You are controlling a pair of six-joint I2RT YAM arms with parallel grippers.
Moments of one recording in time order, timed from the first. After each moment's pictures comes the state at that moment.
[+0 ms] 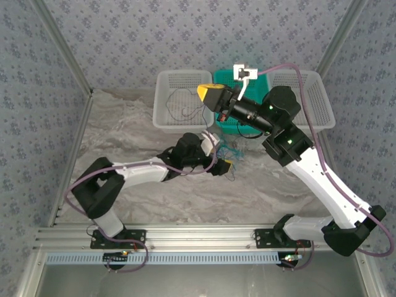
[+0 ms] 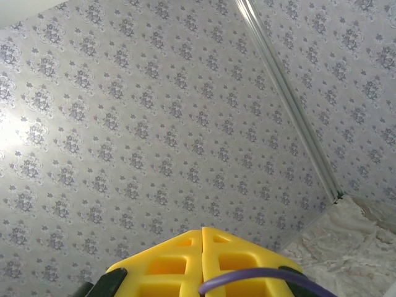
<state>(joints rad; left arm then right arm) -0.87 1.69 0.93 0.37 0.32 -0.19 0.68 1.22 1.46 0.00 -0.42 0.60</state>
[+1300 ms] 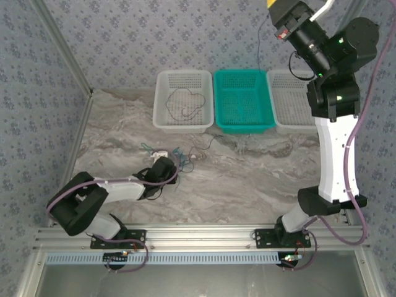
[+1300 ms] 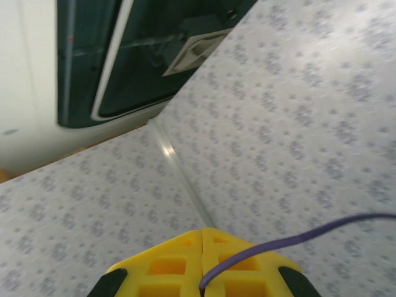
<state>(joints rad) -0.75 1.42 0.45 0.11 -0.30 -0.66 0.22 1.61 2.38 -0.28 -0.47 0.77</state>
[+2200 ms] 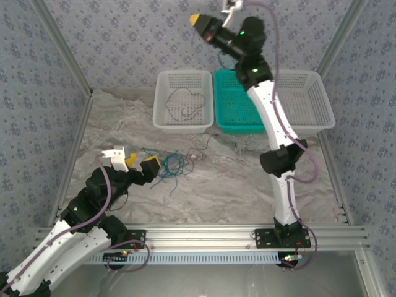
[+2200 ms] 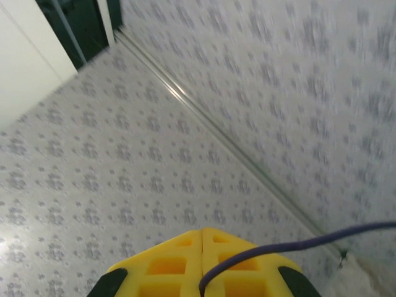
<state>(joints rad) -0.74 0.42 0.62 -0.47 -0.24 -0.54 0.43 2.24 2.67 -0.13 -0.54 0.95</state>
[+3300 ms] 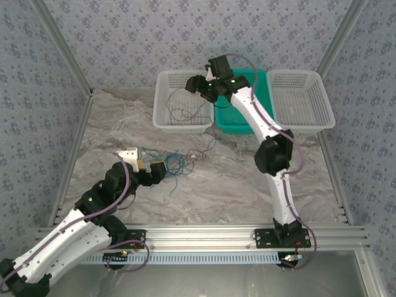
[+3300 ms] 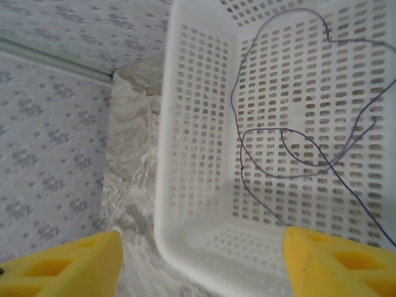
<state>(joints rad) -0.74 0.57 0.56 -0.48 -0.25 -0.60 0.47 2.20 2.31 -0.79 -0.31 0.69</state>
